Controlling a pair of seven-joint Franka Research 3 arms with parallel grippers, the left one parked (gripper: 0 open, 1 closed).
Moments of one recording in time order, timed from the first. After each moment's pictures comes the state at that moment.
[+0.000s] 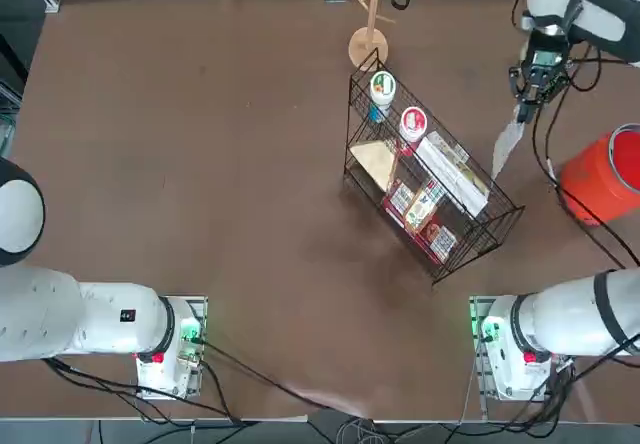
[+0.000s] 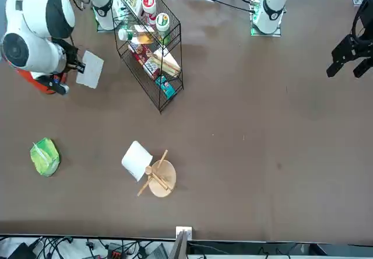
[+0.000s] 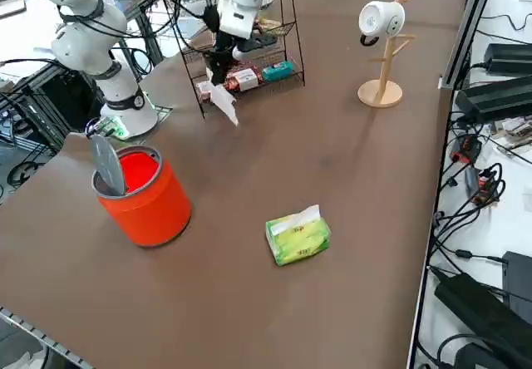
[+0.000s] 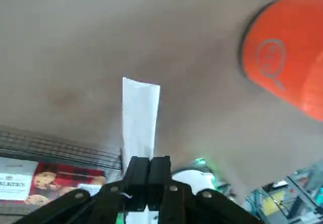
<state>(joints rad) 0.08 -0.04 -0.05 -2.06 -0.09 1.56 0.42</state>
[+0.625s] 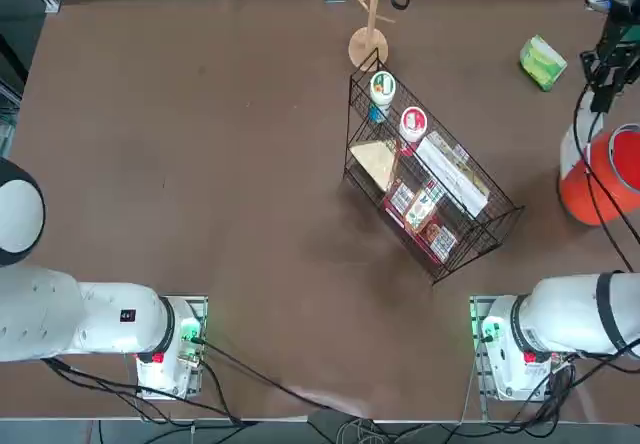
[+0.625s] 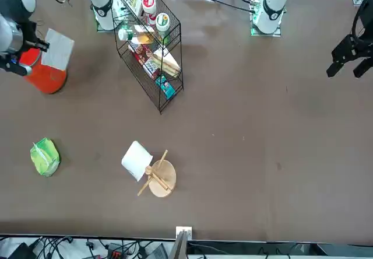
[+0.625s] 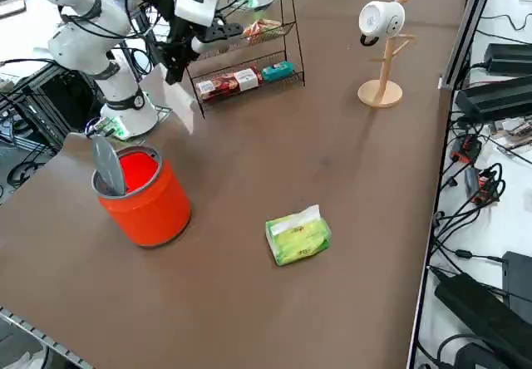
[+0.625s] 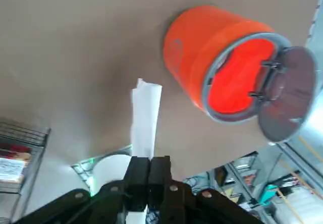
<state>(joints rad) -0.09 -0.10 -0.06 -1.96 -0.27 1.38 0.12</state>
